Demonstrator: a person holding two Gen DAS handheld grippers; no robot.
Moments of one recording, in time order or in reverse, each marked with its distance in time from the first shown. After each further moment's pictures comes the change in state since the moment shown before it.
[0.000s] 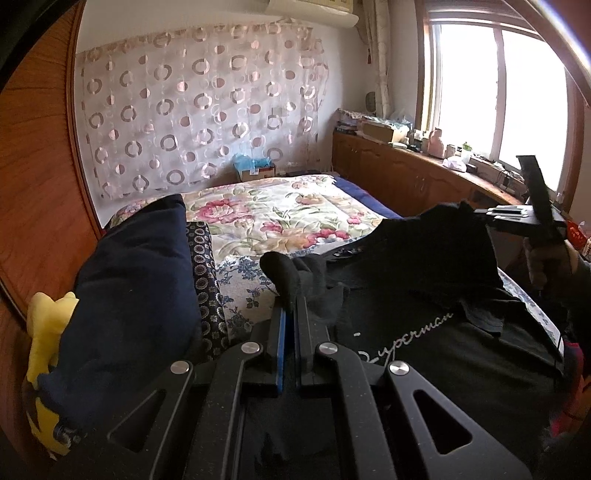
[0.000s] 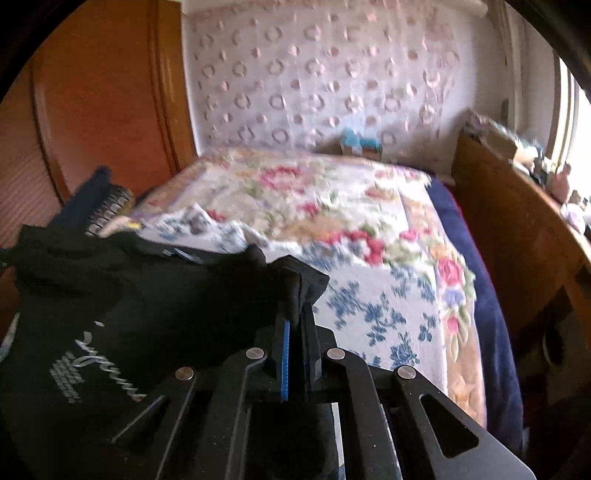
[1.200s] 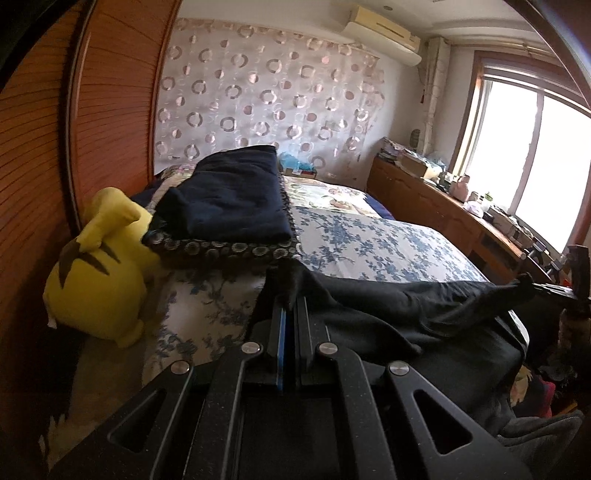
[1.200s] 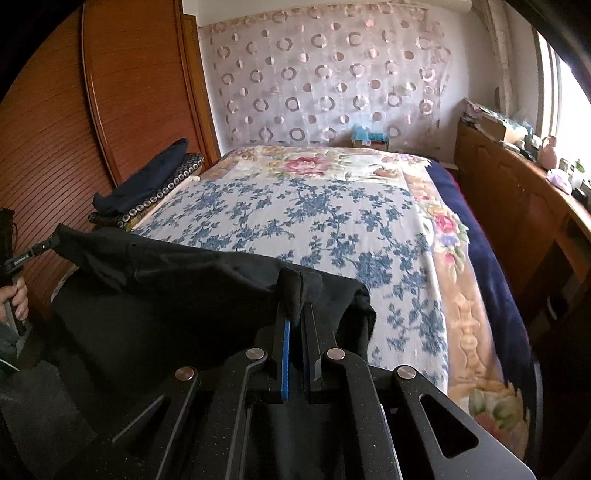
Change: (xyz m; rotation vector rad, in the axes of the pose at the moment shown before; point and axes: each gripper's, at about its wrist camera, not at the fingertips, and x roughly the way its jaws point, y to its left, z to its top) left arm -0.132 0.035 -0.134 -0.278 -0.054 0.066; right arm -0.196 0.010 -0.143 0.052 0.023 0.064
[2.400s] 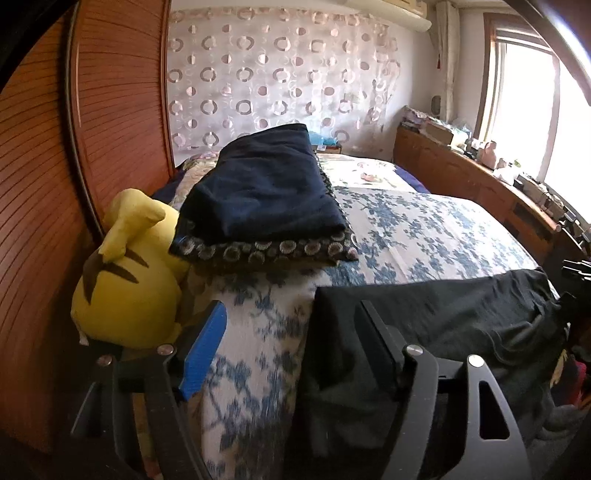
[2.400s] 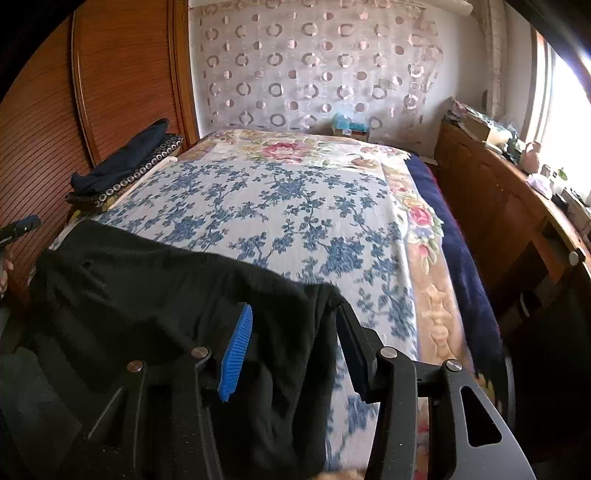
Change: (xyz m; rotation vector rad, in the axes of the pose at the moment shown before) left arm 0.042 0.026 0.016 0.092 0.102 0.131; right arm 0.019 -0.003 0.002 -0.040 0.073 -0.102
